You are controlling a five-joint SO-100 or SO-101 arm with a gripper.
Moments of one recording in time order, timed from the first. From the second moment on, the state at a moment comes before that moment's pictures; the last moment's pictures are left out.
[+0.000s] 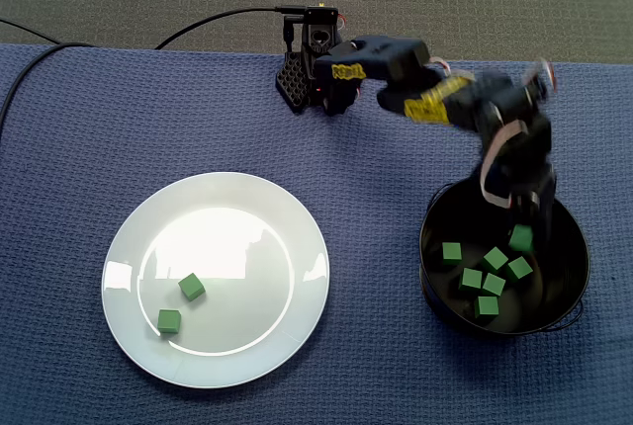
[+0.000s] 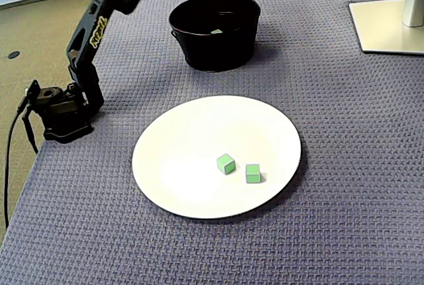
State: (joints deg) arm -38.4 40.3 4.9 93.3 -8.9
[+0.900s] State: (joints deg) arm 21.7 89.6 51.8 79.8 -46.1
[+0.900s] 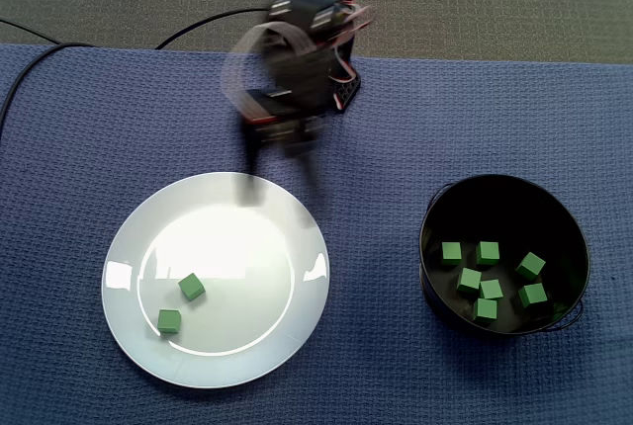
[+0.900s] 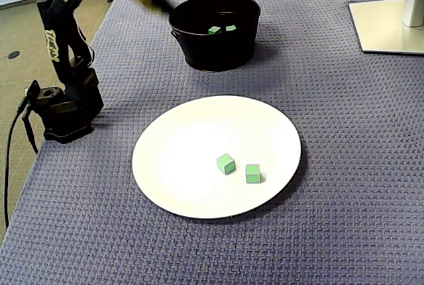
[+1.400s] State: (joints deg) arm 34.4 67.4 61.1 71.6 -47.1
